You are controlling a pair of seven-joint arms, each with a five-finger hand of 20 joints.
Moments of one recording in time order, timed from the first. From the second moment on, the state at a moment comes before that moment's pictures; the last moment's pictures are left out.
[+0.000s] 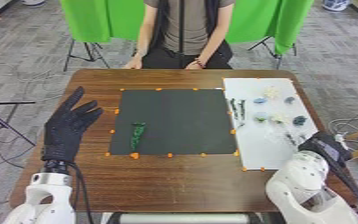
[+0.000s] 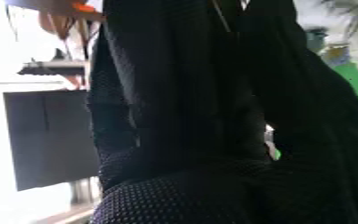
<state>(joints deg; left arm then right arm) 121.0 -61.7 -92.0 -120.0 44.8 8.3 18.7 -98.3 -58.0 72.1 -110.0 -144.8 -4.1 78.4</state>
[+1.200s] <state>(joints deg) 121.1 -57.4 -90.1 -120.8 42.9 11.5 22.2 -68.8 -65.4 38.2 -107.6 -132.8 -0.1 60.0</state>
